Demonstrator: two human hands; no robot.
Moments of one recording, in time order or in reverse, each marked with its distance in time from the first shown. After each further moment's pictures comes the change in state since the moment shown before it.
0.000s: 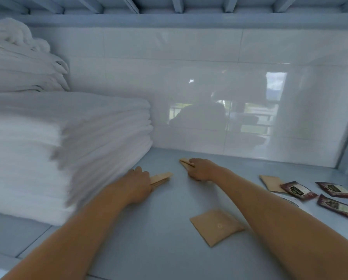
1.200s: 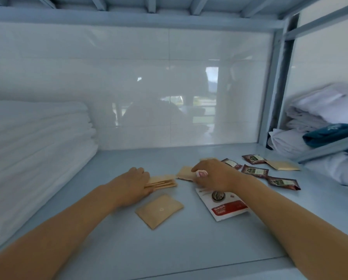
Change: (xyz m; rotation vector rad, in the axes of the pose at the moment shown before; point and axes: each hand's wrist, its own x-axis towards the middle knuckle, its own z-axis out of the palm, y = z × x) left_hand 0.007 0.114 -0.005 0.062 0.116 0.528; right_hand -0.189 0.145 -0.022 -0.022 0.229 -0.099
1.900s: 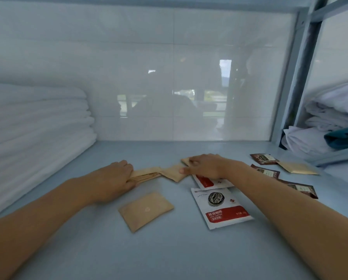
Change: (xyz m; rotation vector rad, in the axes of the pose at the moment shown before) left_hand 0.000 -0.011 0.004 -0.023 -0.003 -0.083; right_hand 0.055 0.026 0.007 -0.003 -0.260 0.136
